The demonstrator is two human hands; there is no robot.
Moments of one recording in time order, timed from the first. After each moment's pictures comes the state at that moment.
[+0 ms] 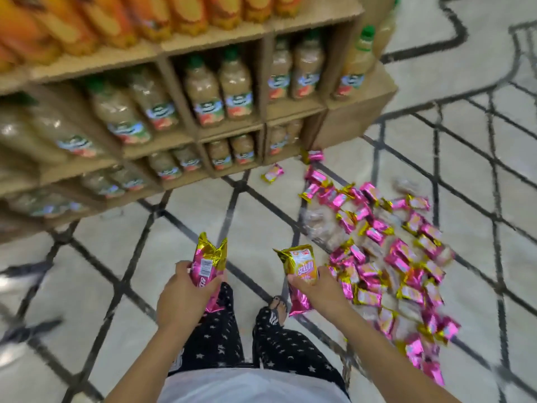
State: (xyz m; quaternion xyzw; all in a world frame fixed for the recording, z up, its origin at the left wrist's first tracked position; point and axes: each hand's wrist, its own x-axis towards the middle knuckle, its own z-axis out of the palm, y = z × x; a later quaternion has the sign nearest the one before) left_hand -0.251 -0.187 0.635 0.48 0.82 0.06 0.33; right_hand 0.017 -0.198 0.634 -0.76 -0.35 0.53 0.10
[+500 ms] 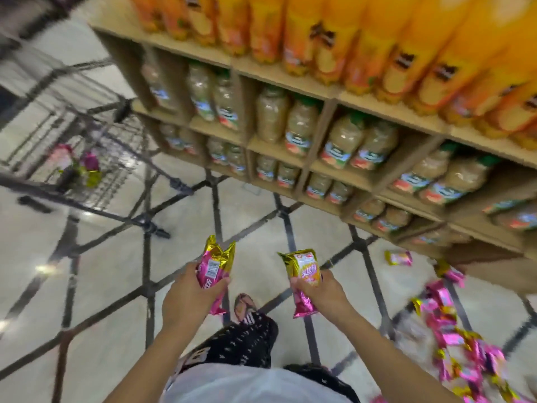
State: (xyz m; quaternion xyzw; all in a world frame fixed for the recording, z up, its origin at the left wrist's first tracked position) left_hand -0.530 -0.284 0.662 0.18 0.93 0.17 0.28; right_hand -0.328 -0.111 0.636 -0.59 -0.60 0.53 -0.09
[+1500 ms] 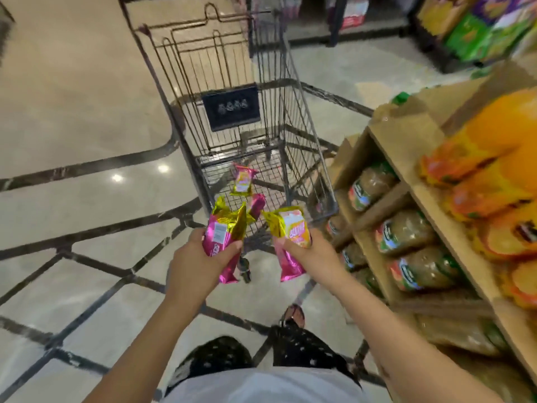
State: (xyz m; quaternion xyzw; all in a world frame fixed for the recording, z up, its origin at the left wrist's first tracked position) left_hand -0.926 -0.311 0.733 -0.18 0.91 0.37 0.08; right_hand -0.948 -0.090 0.711 -0.16 -0.81 0.52 -0.21
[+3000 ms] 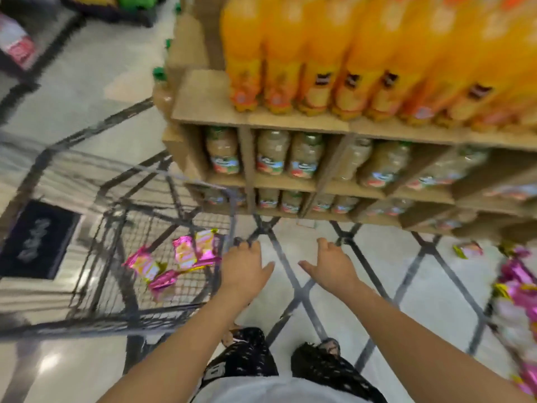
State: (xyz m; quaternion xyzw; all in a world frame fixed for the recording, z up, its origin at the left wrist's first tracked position) left_hand -1.018 -0.216 0.665 0.58 0.78 -0.09 0.23; right_hand -0.836 -0.138 0.663 -0.57 -0.76 0.26 -0.17
